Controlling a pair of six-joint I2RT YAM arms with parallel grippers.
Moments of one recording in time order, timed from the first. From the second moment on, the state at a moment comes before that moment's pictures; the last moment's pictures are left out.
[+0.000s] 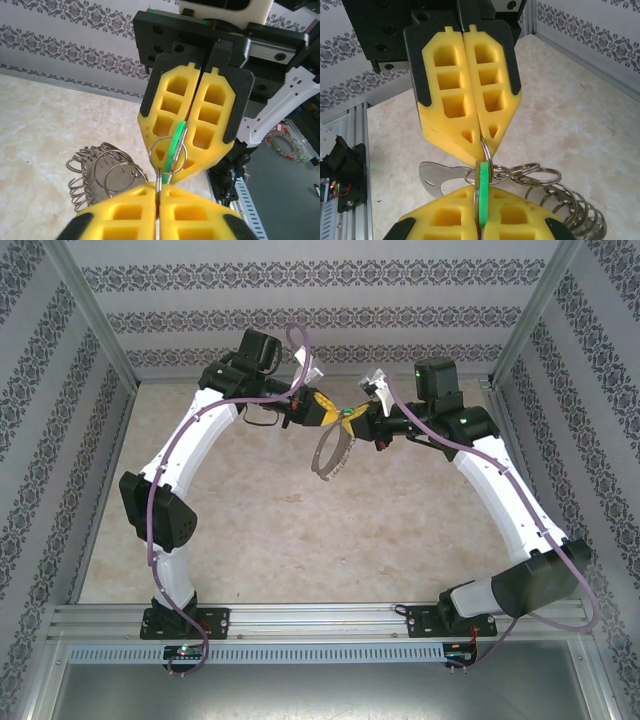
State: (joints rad) left arm -0.39 1.92 2.05 -0.91 1.16 0.42; right arm 0.33 1.42 1.51 -0.71 -0.80 -0.23
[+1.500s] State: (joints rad) left arm -0.26 1.32 1.27 -0.22 0.47 -0.11; right arm 0.22 1.98 1.88 -0.83 -0.71 -0.16
